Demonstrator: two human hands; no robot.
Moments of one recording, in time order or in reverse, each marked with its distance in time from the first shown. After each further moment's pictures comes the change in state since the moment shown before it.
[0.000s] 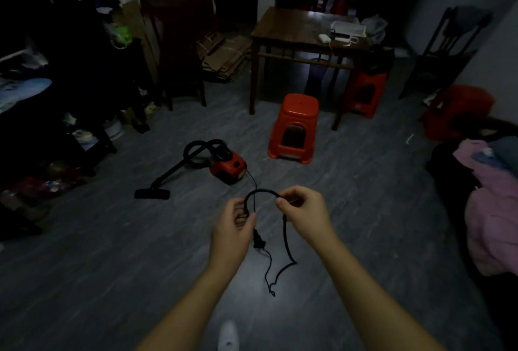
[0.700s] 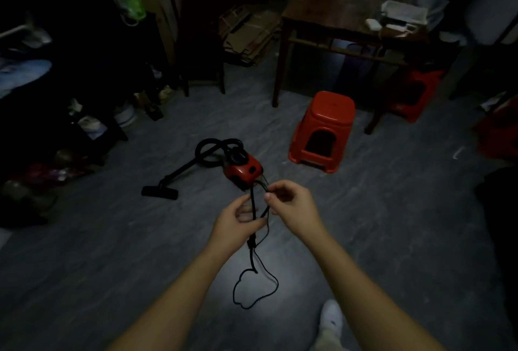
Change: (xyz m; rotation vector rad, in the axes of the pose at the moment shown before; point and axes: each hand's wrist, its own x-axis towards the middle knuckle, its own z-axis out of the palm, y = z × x) left_hand 0.247 -0.012 0.019 -0.229 -0.131 -0.285; right_hand 0.253 0.011 0.079 0.147 -0.252 0.006
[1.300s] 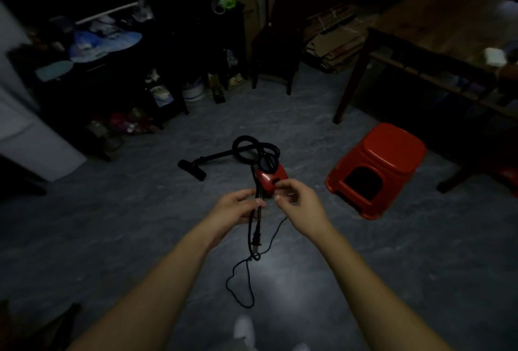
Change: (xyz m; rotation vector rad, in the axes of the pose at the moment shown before) left_hand 0.122 0.078 0.134 -0.205 0.205 -0.196; right_hand 0.192 0.046 -0.152 -0.141 -0.494 -0.122
